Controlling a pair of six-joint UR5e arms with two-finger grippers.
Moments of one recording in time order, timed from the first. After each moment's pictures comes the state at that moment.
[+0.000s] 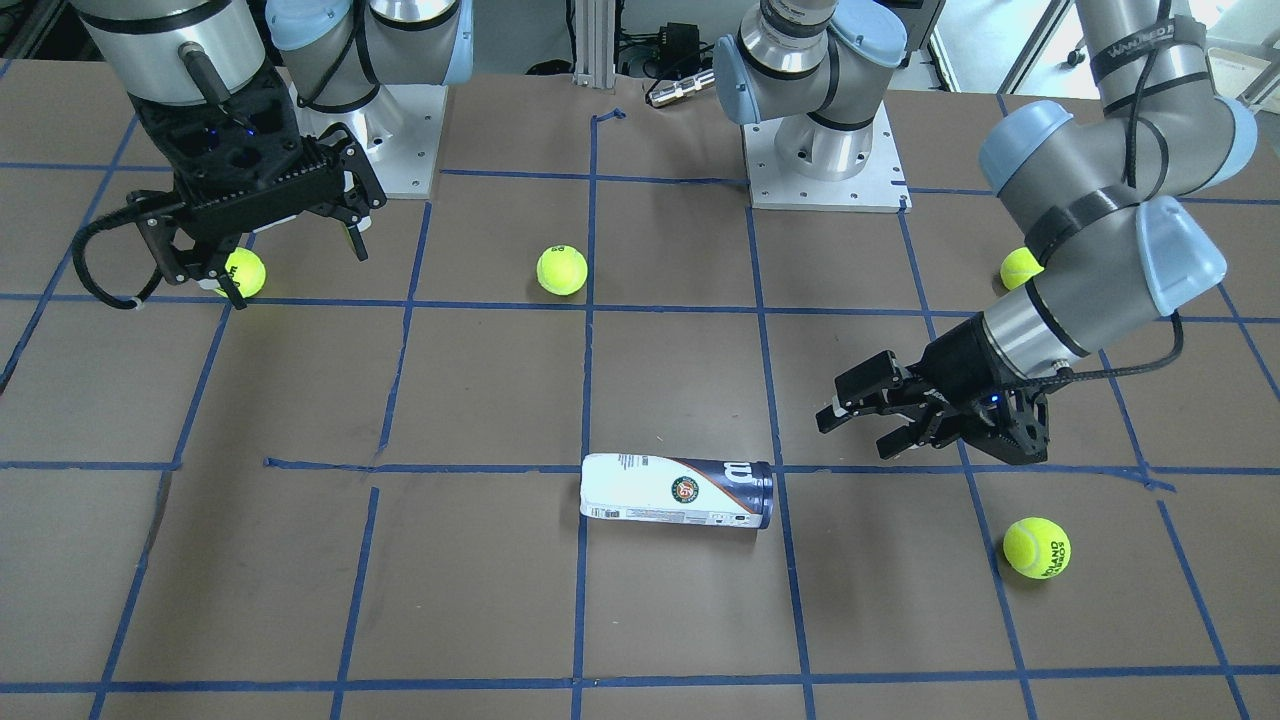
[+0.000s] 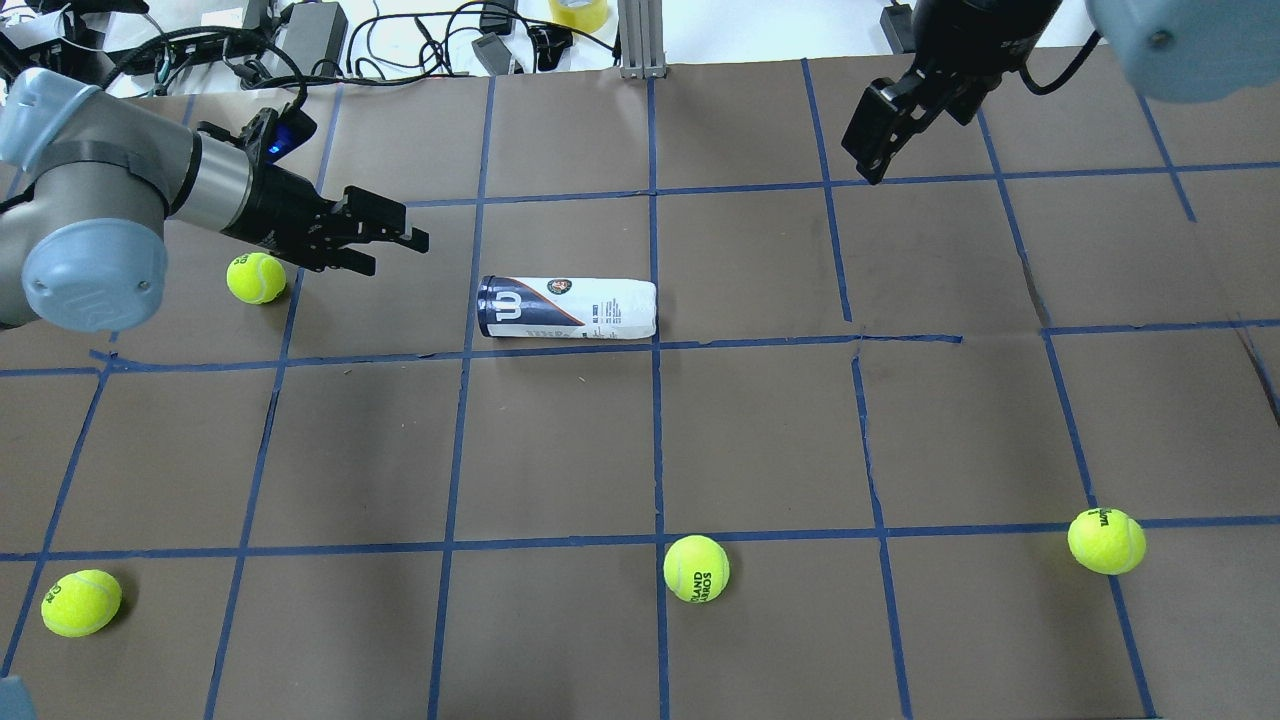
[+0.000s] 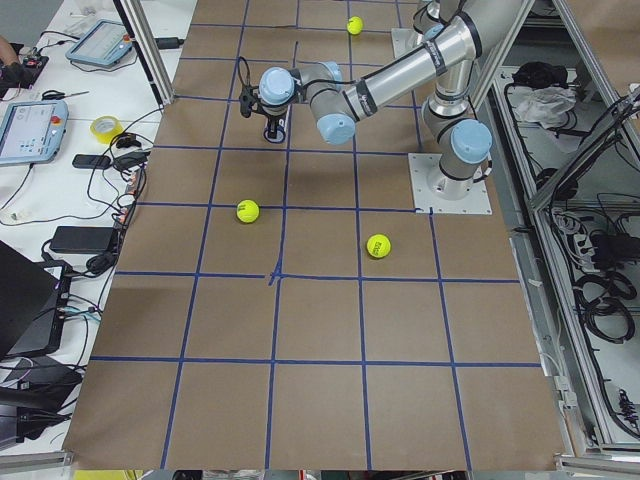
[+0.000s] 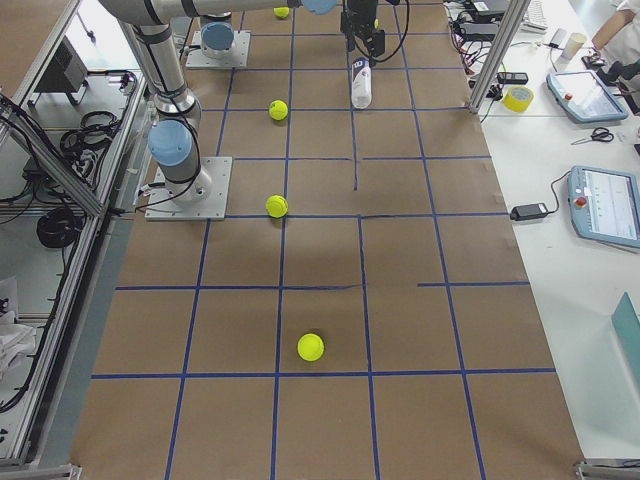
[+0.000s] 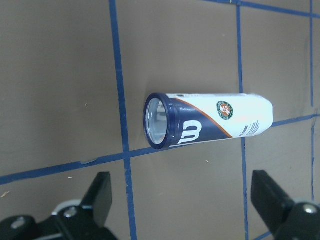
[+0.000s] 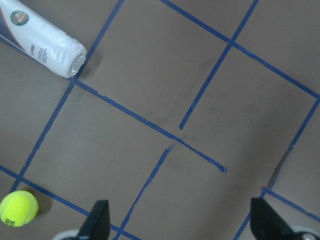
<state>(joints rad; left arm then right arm) -1.27 -1.81 -1.84 -1.11 0.97 0.35 1.62 -1.51 1.43 -1.60 -1.58 -0.44</state>
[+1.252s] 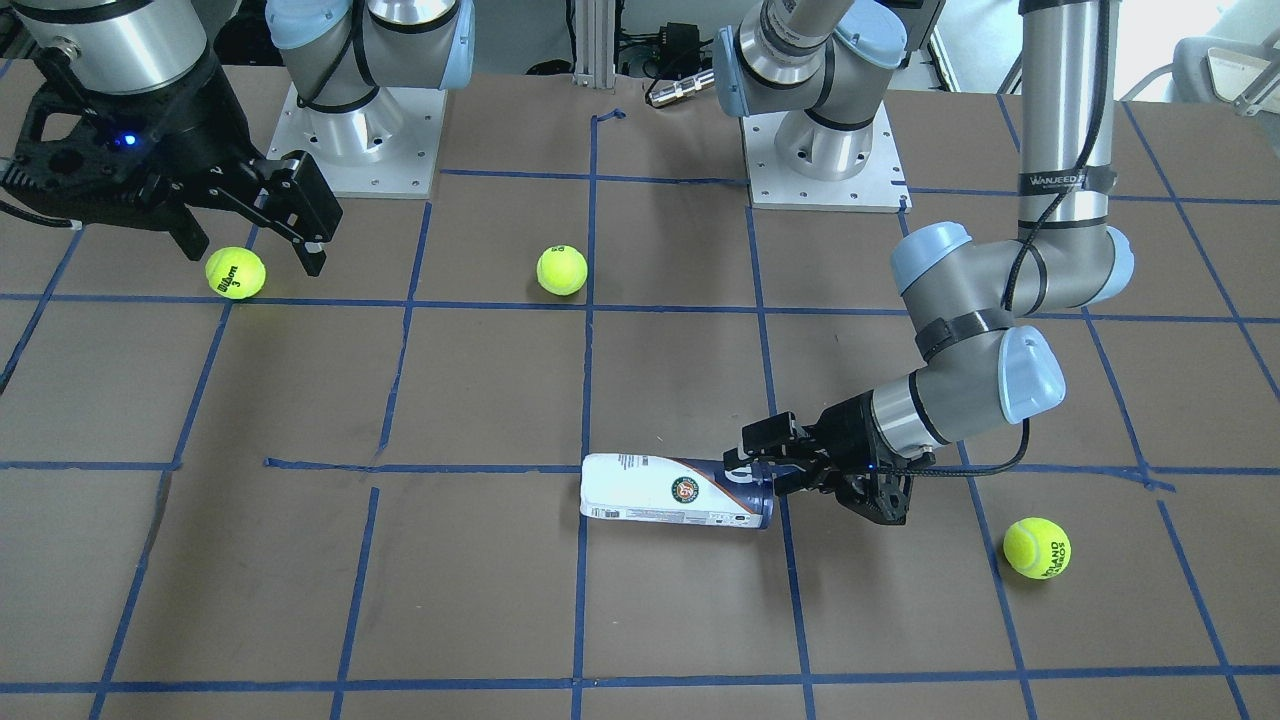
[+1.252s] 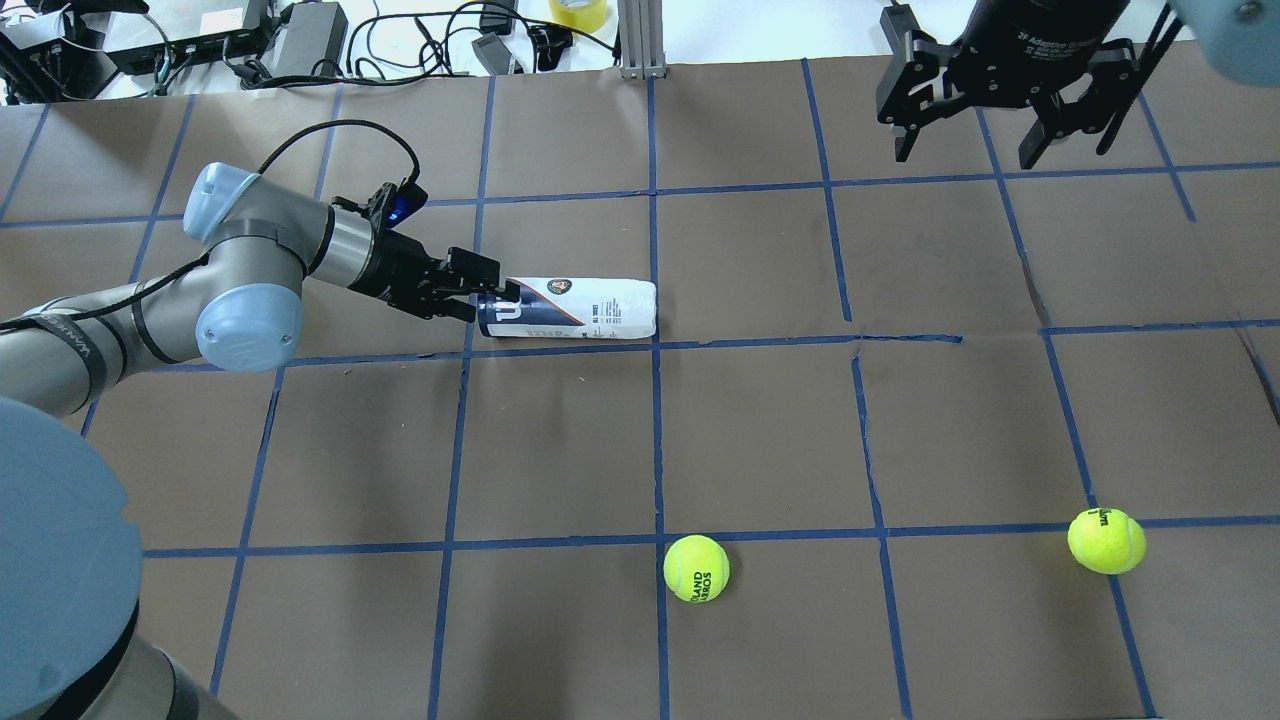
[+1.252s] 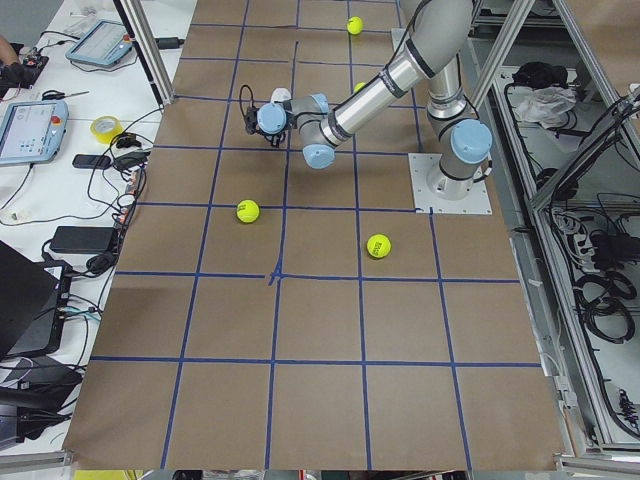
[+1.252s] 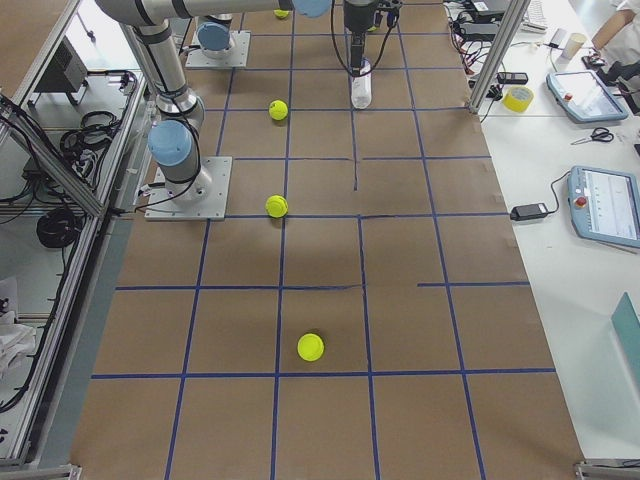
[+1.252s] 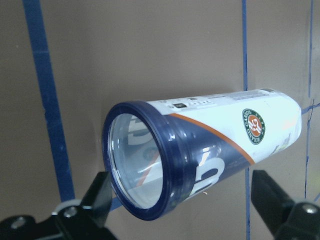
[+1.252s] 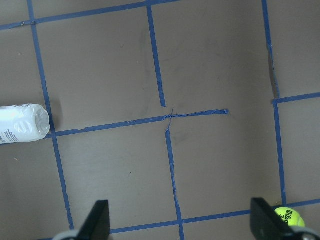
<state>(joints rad) -1.36 -2.02 -1.91 -0.92 0.86 0.33 1.56 -1.53 1.44 -1.54 -1.57 0.14</state>
